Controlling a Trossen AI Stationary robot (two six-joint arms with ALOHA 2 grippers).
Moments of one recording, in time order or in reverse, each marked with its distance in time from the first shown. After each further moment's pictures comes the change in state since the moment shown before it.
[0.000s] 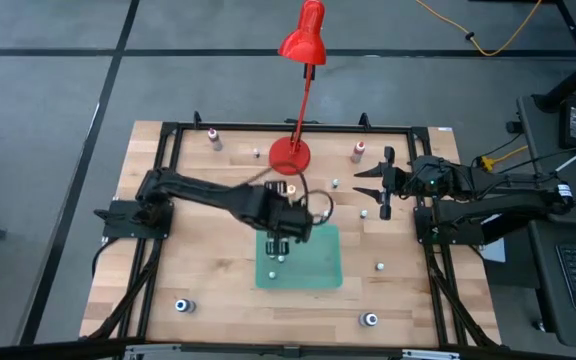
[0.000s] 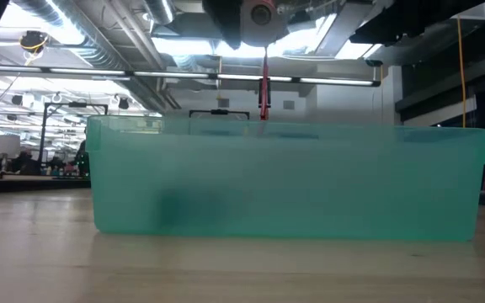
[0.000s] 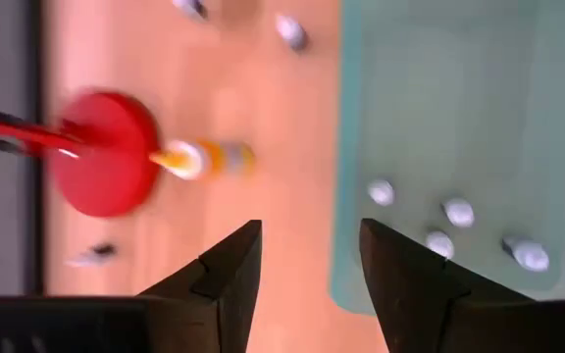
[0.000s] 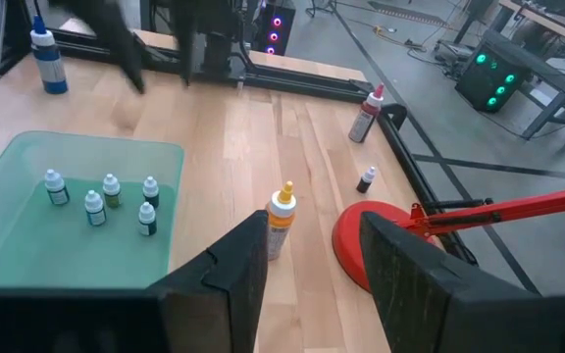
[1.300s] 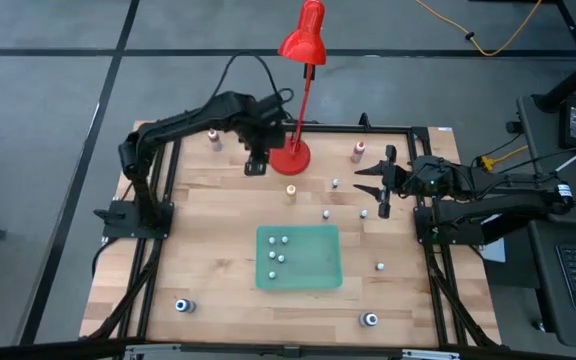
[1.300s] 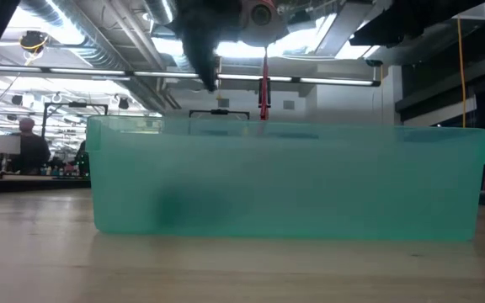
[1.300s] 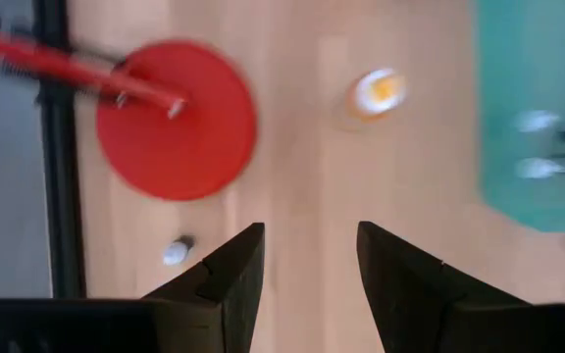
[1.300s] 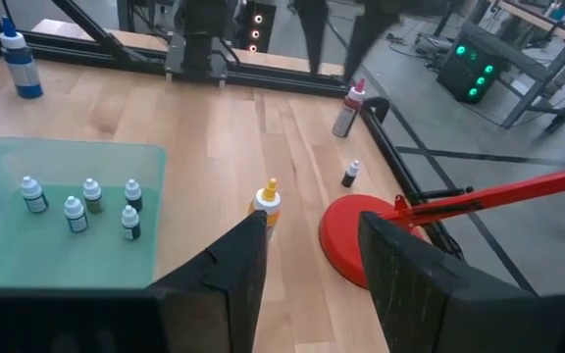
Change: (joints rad) left arm 0.637 -0.188 -0.236 0.108 0.475 0.646; right arm 0.000 0.000 0.000 -0.001 0.045 0.026
